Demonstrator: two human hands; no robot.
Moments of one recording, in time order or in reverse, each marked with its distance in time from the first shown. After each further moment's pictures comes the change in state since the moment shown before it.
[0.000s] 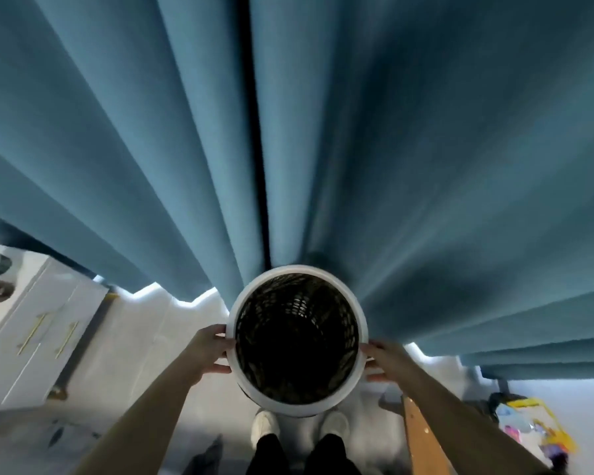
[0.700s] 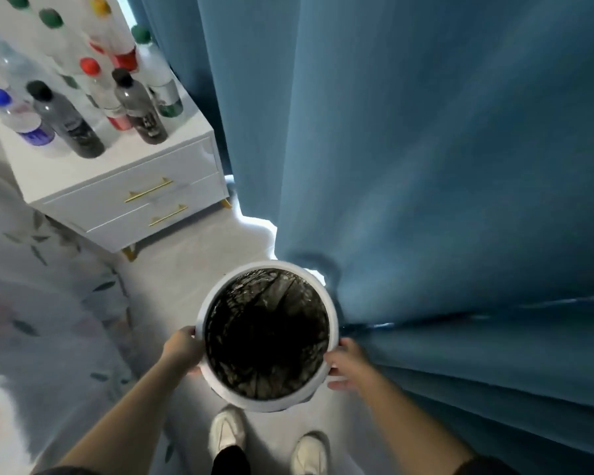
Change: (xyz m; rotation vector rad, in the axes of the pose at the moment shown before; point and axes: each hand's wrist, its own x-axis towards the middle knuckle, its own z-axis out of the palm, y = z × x) left_hand 0.204 -0.227 -0.156 -0.251 0.642 -0.368; right_hand 0.265 -0.058 0.352 -0.644 -0.365 0.043
